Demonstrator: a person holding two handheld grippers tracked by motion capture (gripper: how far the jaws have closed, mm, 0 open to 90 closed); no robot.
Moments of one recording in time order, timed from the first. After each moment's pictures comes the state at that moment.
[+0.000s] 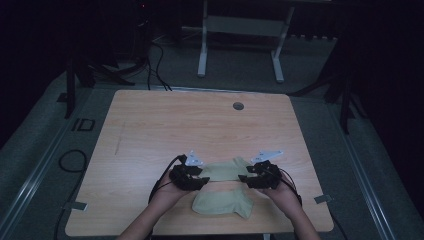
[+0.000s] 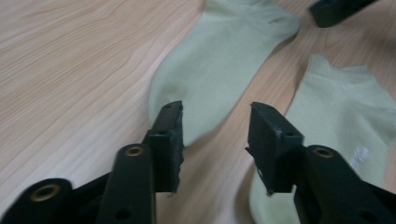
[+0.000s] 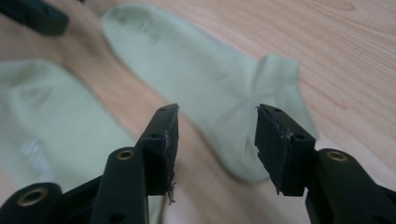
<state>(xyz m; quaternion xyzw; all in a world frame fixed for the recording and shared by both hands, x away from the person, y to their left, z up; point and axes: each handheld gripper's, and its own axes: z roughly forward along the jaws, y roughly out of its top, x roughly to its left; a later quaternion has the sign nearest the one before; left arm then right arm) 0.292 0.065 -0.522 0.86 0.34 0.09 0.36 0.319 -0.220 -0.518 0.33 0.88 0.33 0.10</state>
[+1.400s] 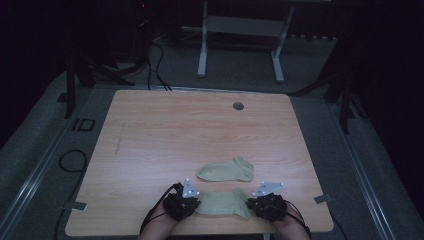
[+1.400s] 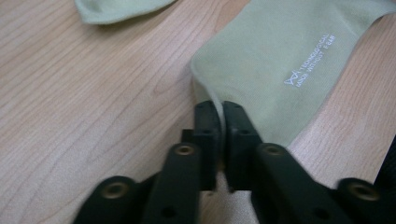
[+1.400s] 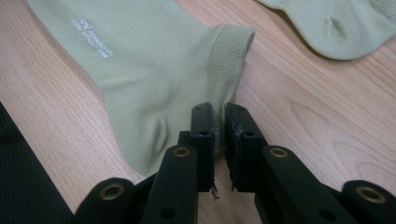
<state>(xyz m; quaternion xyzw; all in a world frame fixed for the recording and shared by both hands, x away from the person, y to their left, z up) 0.233 0.066 -0.555 0.88 0.34 0.10 0.32 0.247 -0.230 -0.549 0.32 0.90 0.28 0.10</state>
